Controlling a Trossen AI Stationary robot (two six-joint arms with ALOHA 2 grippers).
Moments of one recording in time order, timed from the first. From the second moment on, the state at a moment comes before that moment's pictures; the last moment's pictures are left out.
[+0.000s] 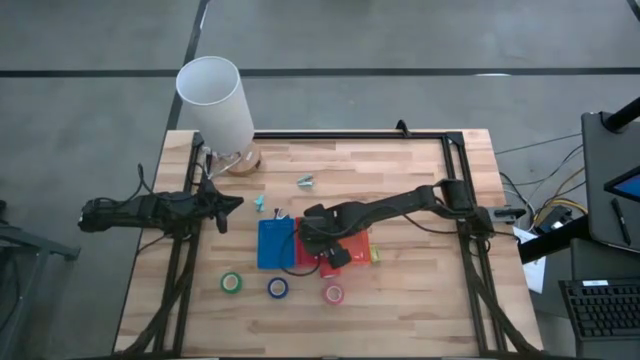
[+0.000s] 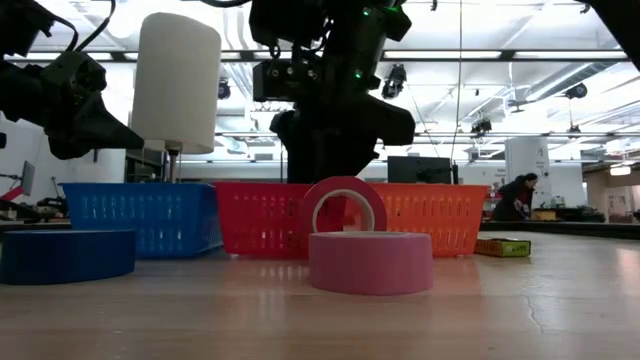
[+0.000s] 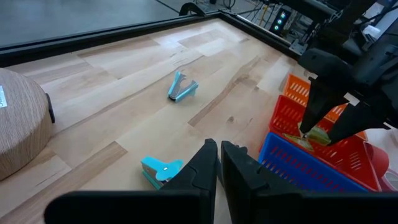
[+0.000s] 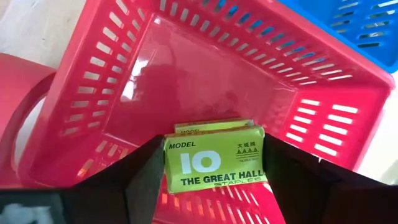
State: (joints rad) left arm -0.05 0.04 0.18 -0.57 -0.44 -0.52; right arm 0.11 2.16 1.70 -0.77 0.07 -0.39
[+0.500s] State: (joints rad) left arm -0.05 0.04 0.18 -0.57 -0.44 -0.52; right arm 0.11 2.16 1.70 -0.76 0.08 -0.38
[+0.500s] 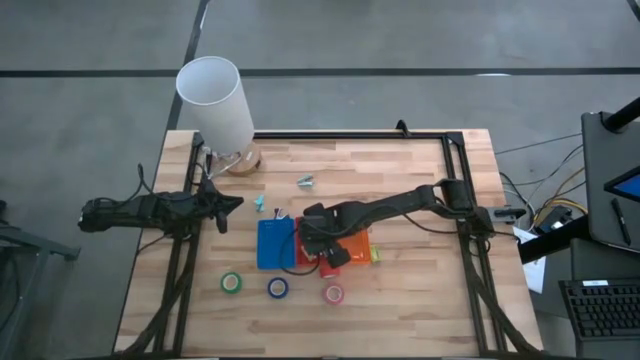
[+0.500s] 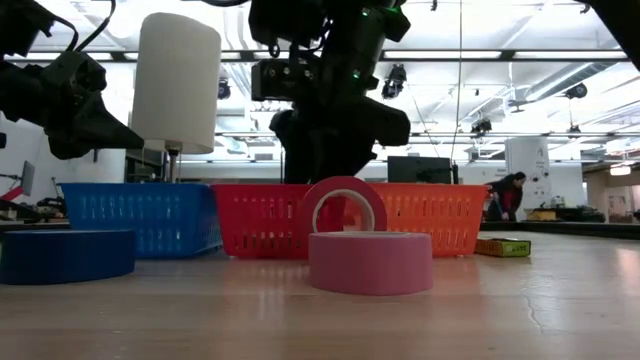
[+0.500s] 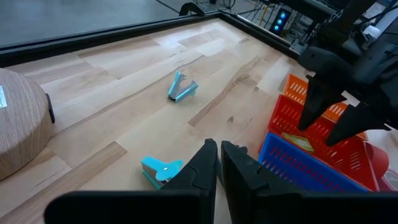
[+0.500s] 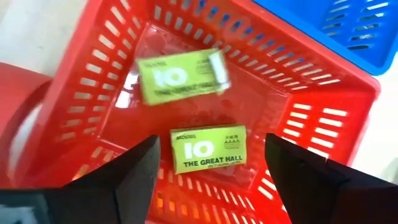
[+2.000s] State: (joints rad) left arm -0.05 0.04 0.18 -0.57 -0.44 -0.52; right arm 0.24 1.56 0.90 -0.64 0.07 0.18
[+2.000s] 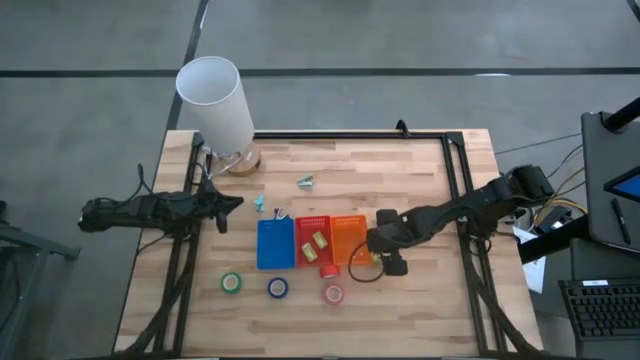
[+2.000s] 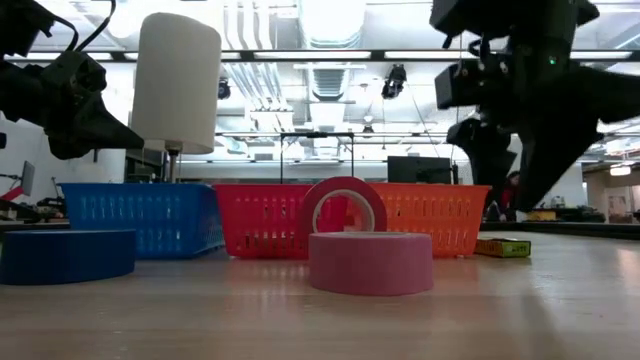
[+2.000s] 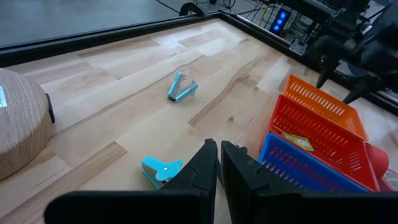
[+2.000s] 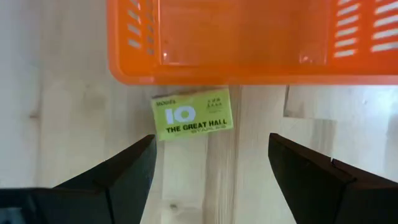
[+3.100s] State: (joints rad) left arm -0.05 0.04 0.18 -0.57 -0.44 -0.52; right arm 0.24 1.68 0.87 -0.49 0.03 0.21
